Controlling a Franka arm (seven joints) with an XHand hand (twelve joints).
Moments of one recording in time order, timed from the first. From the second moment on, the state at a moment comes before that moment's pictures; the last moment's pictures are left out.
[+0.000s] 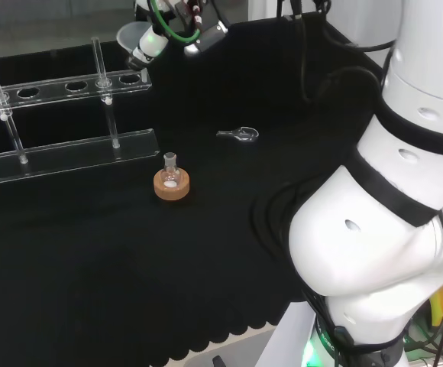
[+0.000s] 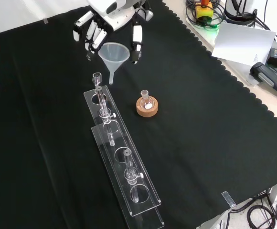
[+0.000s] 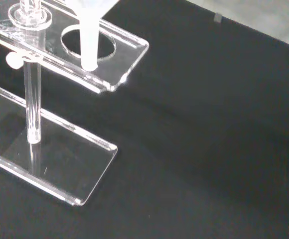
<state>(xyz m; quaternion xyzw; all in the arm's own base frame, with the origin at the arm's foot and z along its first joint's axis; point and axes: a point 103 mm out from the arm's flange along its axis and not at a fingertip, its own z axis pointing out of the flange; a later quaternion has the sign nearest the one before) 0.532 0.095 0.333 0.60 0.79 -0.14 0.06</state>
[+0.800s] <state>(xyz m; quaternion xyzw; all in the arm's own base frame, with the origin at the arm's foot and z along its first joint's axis) 0.589 0.105 0.339 0.58 0.79 -0.18 0.11</state>
